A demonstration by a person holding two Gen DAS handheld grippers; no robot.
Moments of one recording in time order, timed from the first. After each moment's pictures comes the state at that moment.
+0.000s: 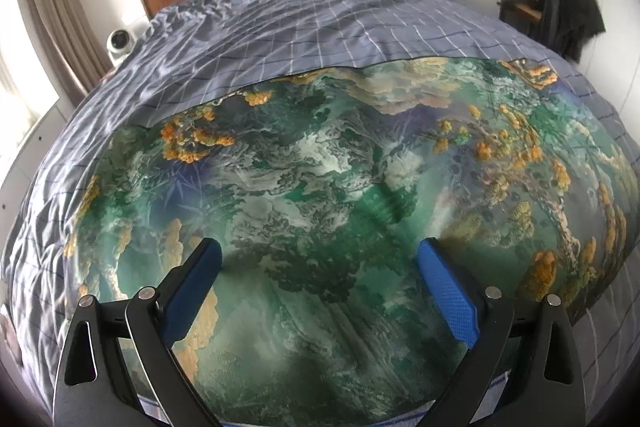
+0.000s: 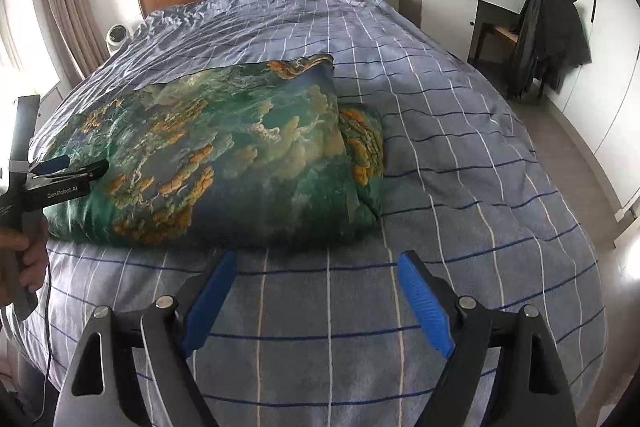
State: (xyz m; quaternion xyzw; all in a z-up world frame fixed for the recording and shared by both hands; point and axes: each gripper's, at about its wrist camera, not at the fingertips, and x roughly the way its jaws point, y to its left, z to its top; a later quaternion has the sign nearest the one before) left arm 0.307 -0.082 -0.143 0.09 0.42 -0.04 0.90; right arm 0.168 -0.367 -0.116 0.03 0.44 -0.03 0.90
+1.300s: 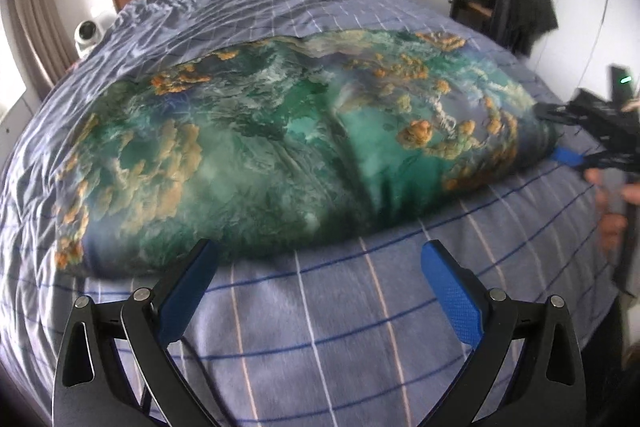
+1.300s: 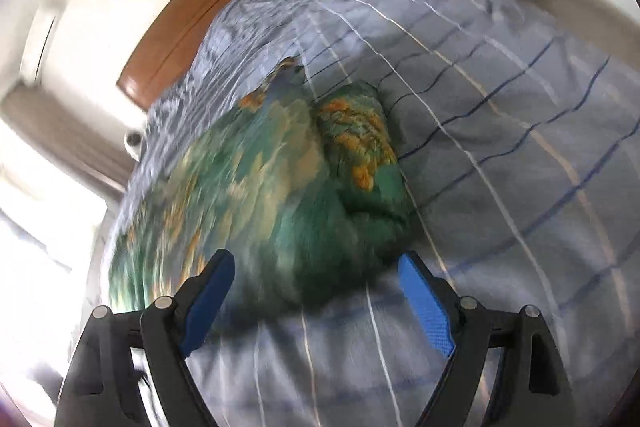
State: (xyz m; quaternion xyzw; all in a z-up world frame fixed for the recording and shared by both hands) left arm 0.201 -0.064 -0.127 0.06 0.42 -0.13 0.89; right arm 0.214 -0.430 -0.166 0.33 0.40 0.01 0.85
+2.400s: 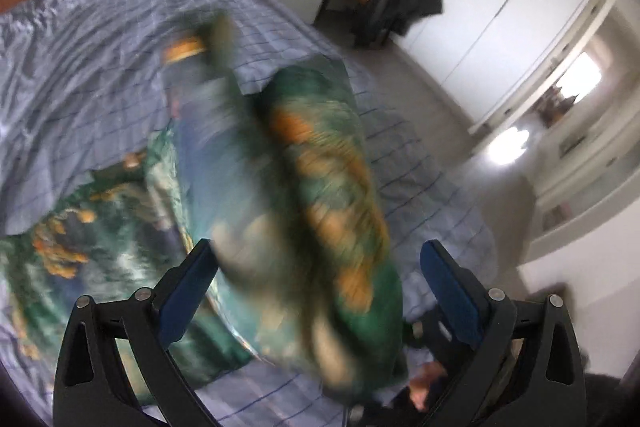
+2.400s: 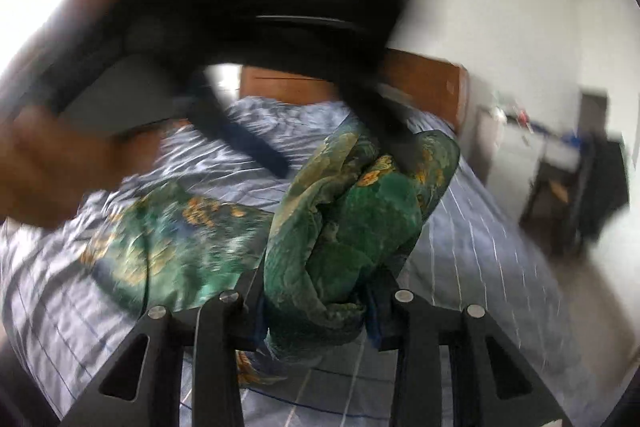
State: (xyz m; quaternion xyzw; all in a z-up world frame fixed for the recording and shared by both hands) left arm 0.329 -0.147 0.022 0.03 0.49 -0.36 0.79; right arm 0.181 -0.211 -0.035 -0.10 0.20 0.10 0.97
